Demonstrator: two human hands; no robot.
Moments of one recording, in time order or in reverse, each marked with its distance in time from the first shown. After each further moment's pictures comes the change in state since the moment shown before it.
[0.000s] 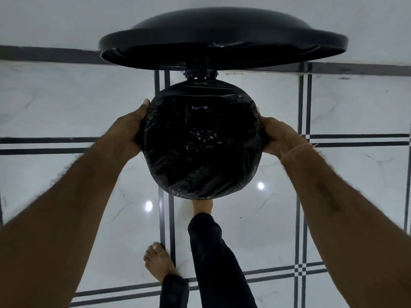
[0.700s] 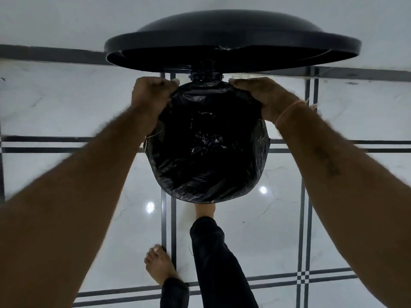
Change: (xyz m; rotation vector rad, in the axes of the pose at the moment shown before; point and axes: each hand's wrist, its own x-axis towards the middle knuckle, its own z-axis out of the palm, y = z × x) left_hand 0.016 0.044 0.051 0.566 0.233 0.477; right_hand 0.001 -0.067 0.068 -0.327 -0.192 -0.259
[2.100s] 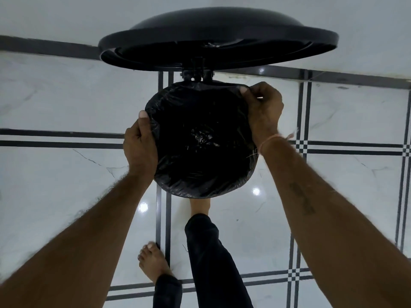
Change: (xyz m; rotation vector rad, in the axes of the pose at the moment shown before) left_hand -0.074 -0.094 0.014 -0.186 0.309 -0.009; right_hand -0.031 0.052 0.013 -0.231 0.568 -0.508
